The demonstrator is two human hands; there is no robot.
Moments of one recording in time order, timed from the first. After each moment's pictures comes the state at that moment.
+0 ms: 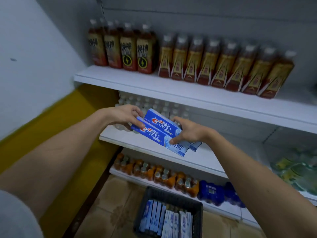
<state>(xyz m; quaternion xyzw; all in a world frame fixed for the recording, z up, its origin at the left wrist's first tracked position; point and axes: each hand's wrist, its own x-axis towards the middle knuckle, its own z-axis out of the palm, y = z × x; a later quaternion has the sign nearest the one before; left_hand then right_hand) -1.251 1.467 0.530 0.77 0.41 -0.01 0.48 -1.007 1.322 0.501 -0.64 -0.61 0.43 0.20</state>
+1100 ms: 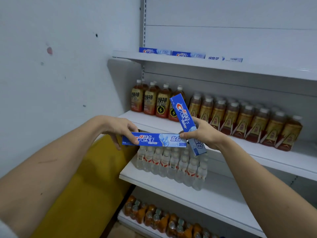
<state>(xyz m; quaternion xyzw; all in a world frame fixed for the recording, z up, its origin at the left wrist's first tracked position) -1.436 1.495 0.673 0.81 0.41 -0.05 0.42 -1.138 1.372 0.649 -0.63 -0.58 0.35 0.40</state>
